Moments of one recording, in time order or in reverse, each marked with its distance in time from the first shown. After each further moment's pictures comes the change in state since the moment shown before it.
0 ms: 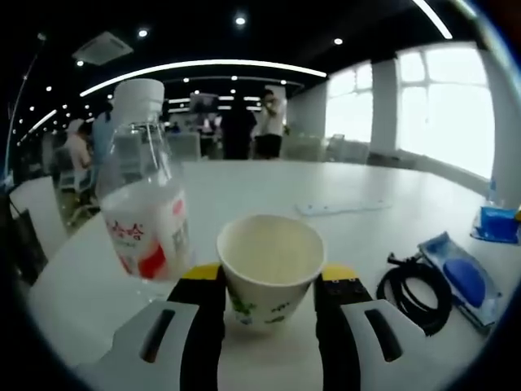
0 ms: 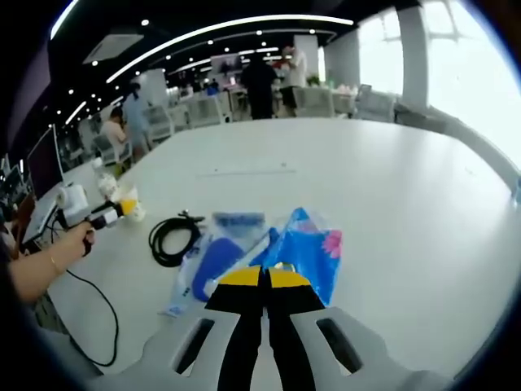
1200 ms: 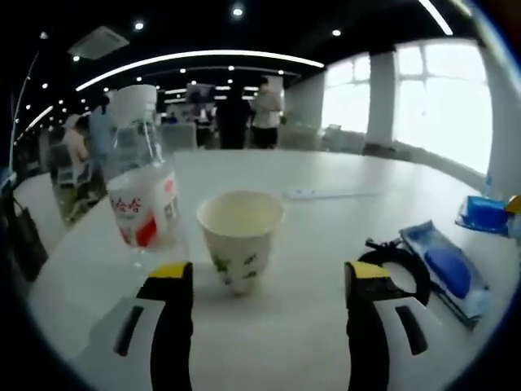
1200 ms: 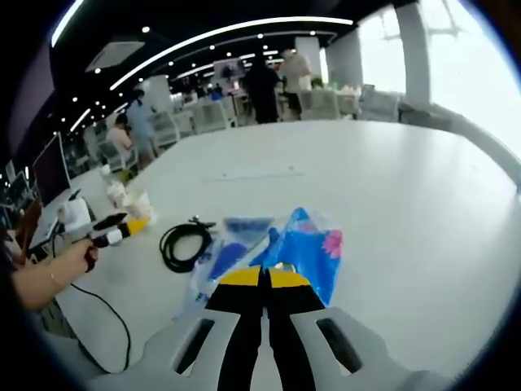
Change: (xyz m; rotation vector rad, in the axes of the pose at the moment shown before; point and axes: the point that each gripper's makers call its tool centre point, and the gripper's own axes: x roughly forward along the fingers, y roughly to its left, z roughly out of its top) left arm -0.033 -0.024 -0.012 0.036 0.067 -0.031; right arm -0.001 0.014 0.006 0.017 -0.026 0.051
